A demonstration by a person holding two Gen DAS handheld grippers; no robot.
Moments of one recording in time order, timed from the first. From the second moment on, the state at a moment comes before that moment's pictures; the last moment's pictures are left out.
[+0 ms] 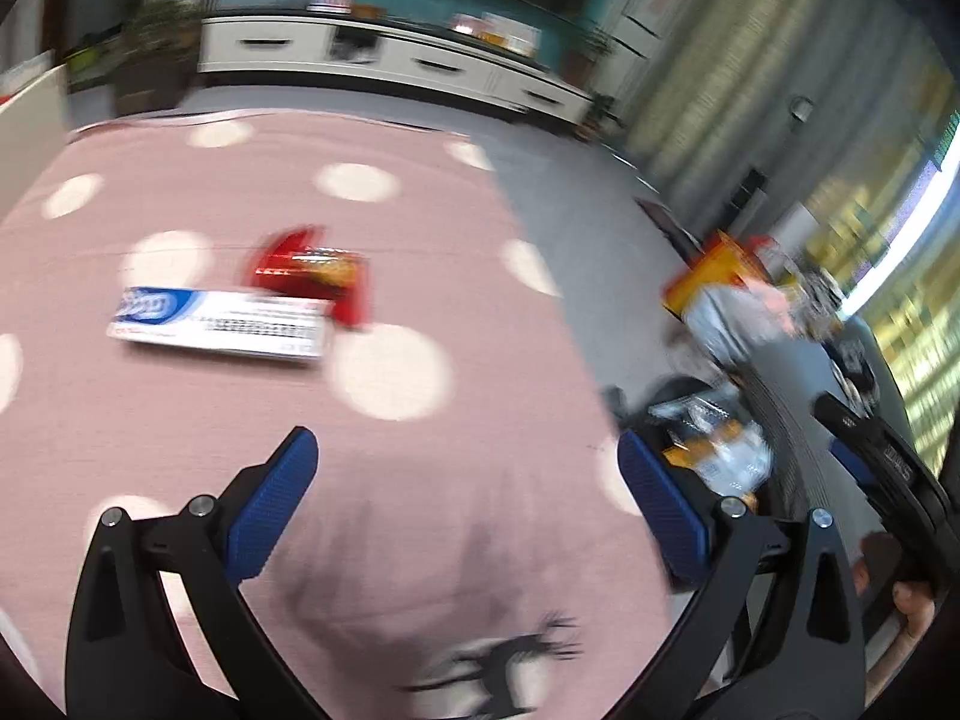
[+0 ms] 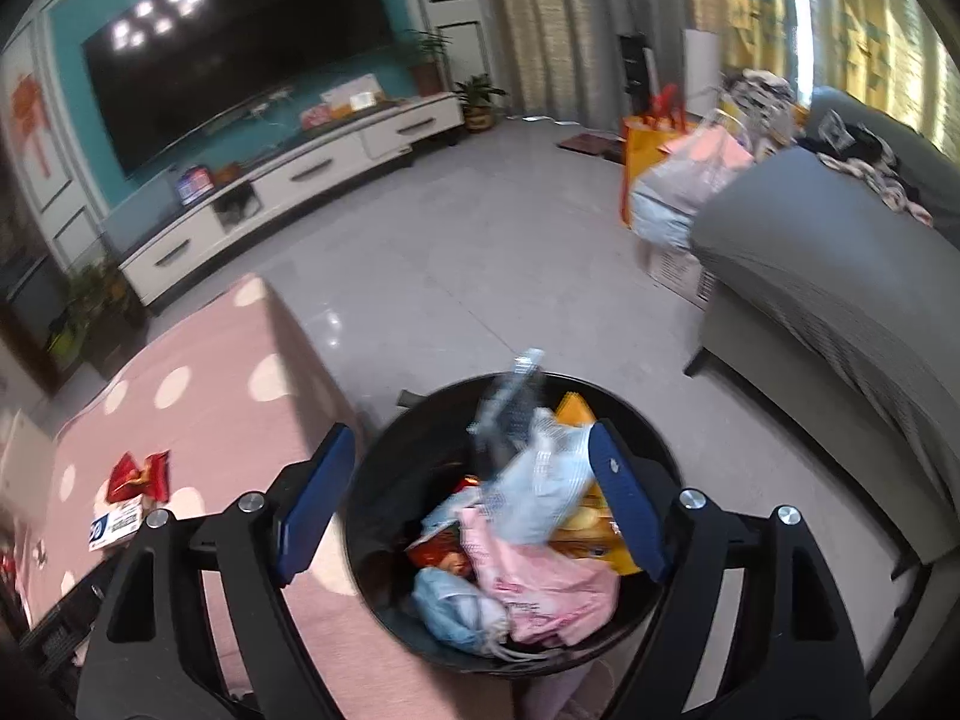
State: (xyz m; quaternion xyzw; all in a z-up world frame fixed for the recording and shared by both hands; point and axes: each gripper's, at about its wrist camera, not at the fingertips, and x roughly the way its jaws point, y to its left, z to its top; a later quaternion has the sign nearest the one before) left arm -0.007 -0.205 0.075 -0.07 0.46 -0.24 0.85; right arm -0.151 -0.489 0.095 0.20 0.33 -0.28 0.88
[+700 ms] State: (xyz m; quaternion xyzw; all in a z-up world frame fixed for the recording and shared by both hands) left arm 0.071 -0.059 0.021 -0.14 0.51 -0.13 0.84; right arm 0.084 -0.318 0.051 0.18 0.48 -0.04 0.86
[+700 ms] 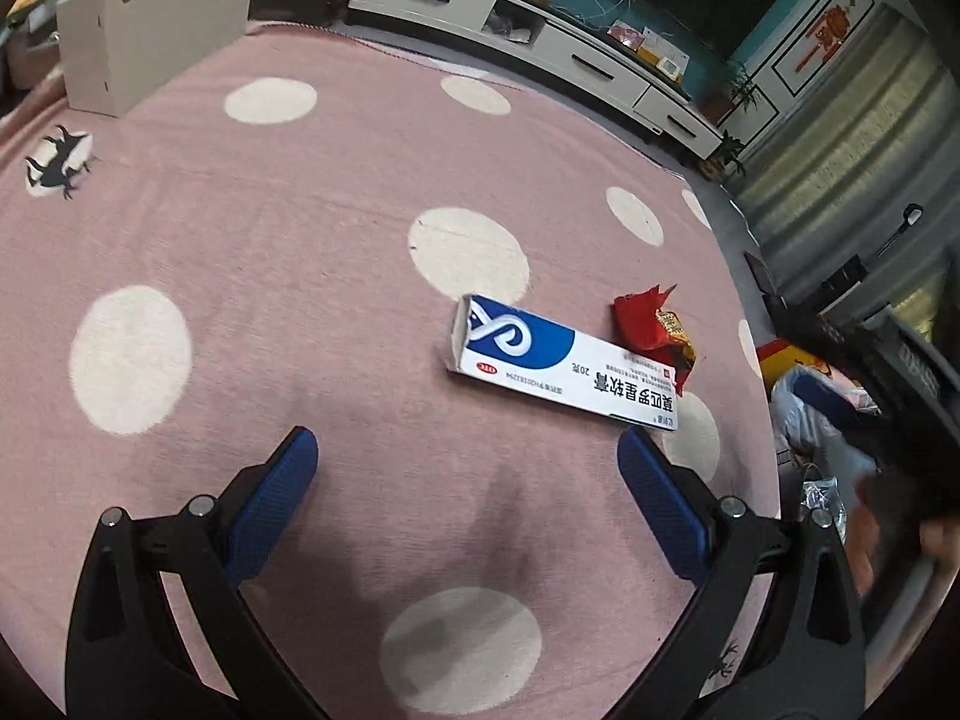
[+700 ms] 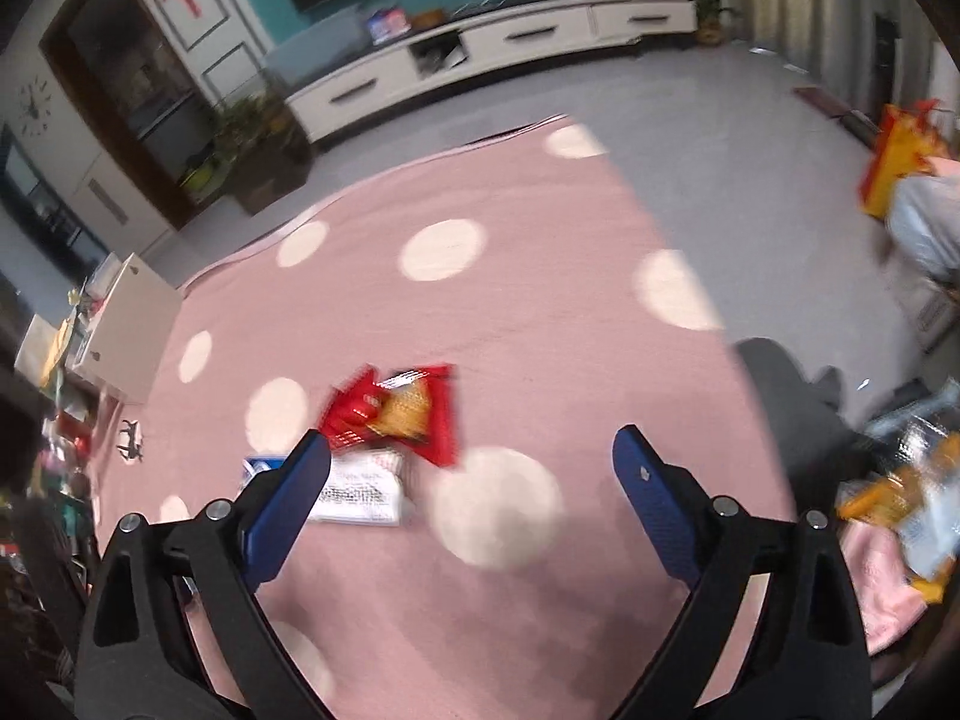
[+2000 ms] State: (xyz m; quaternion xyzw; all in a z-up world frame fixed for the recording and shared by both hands) left arm 0.082 -0.111 0.009 -0.15 0.55 -0.13 0.81; right arm 0.044 -0.312 0.034 0.21 0.51 0.04 0.83
